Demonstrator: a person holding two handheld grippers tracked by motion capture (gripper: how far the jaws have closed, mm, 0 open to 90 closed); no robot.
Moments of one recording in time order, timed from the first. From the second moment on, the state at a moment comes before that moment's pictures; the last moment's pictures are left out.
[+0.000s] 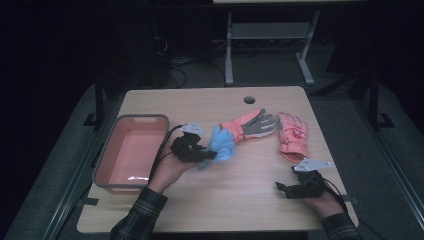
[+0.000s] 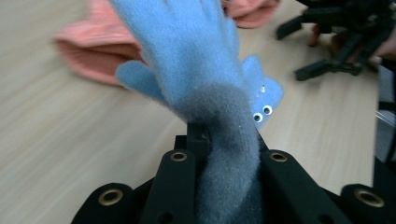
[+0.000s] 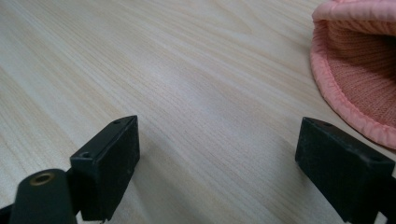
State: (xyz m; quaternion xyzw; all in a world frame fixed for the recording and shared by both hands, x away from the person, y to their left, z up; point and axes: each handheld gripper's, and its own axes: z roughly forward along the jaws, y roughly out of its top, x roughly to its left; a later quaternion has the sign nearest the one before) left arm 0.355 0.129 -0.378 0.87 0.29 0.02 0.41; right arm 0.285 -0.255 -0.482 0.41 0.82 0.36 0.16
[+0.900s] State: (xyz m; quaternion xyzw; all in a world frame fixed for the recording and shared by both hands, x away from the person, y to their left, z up) left arm 0.364 0.260 -0.352 0.80 0.43 0.09 0.41; right arm 0.285 -0.255 -0.482 0.41 0.82 0.36 0.16
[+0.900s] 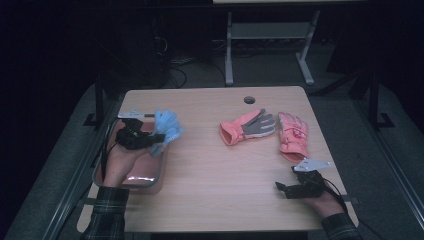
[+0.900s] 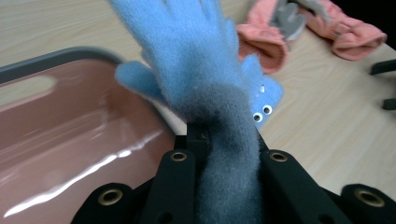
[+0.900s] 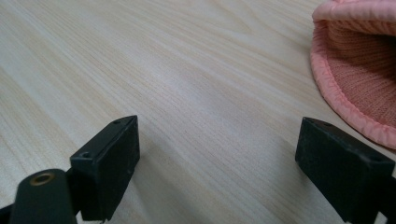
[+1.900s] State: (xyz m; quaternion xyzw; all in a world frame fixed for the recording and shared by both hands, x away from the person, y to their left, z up) left arm 0.395 0.316 -0.426 0.80 0.54 0.06 0.26; right arm 0.285 -0.255 -0.482 0.41 0.82 0.36 0.16
